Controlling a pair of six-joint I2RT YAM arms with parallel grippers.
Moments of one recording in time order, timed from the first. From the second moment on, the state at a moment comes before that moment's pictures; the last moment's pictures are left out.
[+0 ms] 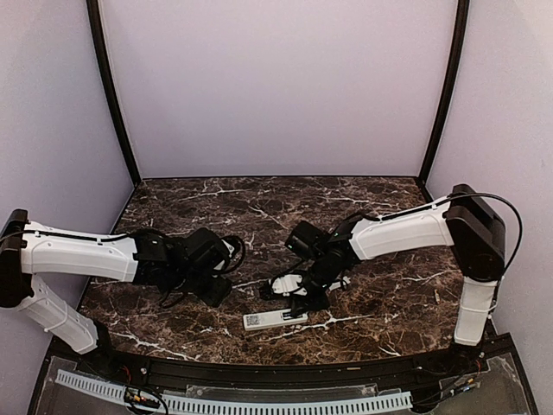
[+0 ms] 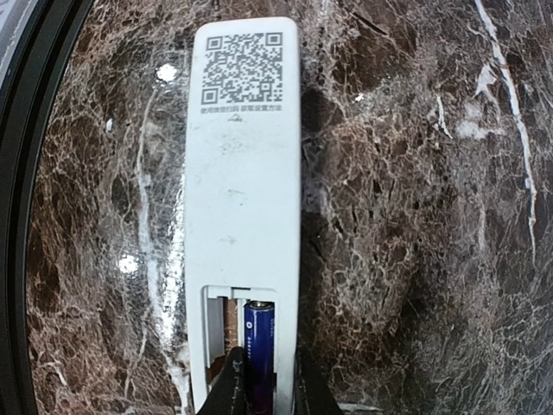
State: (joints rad) left arm -1.02 1.41 0.85 -0.52 -0.32 -0.32; right arm 0.99 1.91 1.22 -0.58 -0.36 -0.74
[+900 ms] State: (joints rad) left arm -1.02 1.41 0.85 -0.53 -0.33 -0.31; right arm 0.97 1.72 1.32 -0.59 -0.39 -0.57
